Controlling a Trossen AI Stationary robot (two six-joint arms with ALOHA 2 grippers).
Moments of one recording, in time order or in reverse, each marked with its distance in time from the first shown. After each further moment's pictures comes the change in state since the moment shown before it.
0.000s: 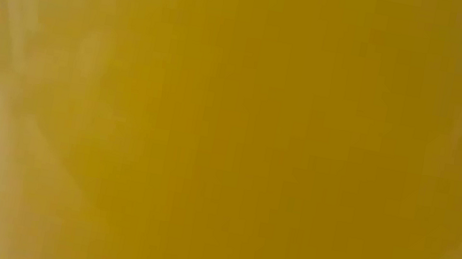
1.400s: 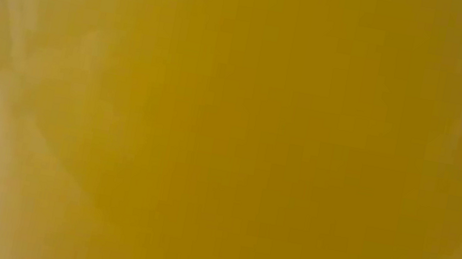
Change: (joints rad) left arm -0.031 0.115 0.002 0.008 -0.024 0.034; right arm 0.000 0.000 0.000 -0.008 0.008 0.009
